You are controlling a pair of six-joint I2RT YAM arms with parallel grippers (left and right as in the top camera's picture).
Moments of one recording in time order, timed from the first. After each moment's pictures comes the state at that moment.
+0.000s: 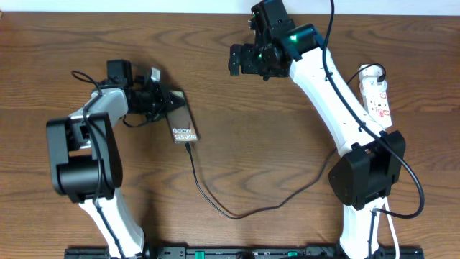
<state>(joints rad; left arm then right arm) 0.12 2.08 1.23 -0.43 0.84 -0.39 0.45 2.10 2.05 -1.02 -0.15 0.44</state>
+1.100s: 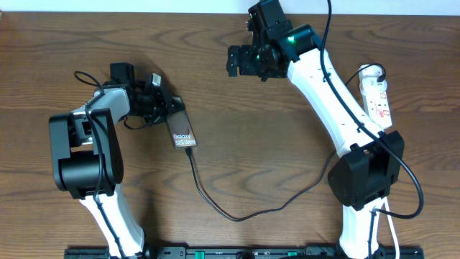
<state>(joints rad) 0.12 2.10 1.25 -0.47 0.77 -0.38 0.46 2.10 2.05 -1.02 -0.15 0.44</state>
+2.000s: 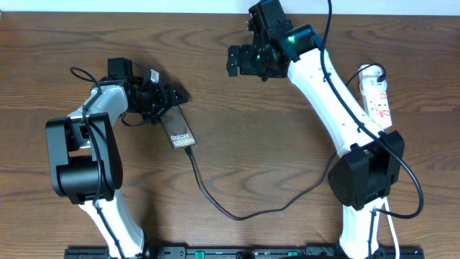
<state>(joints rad) 0.12 2.06 1.27 -0.54 0.72 -0.38 0.46 2.10 2.05 -1.02 -0.14 0.44</state>
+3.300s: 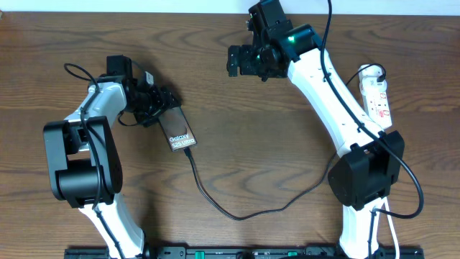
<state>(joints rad) 0.12 2.03 1.30 -0.66 0.53 -0.38 0.46 2.10 2.05 -1.02 -0.14 0.44</state>
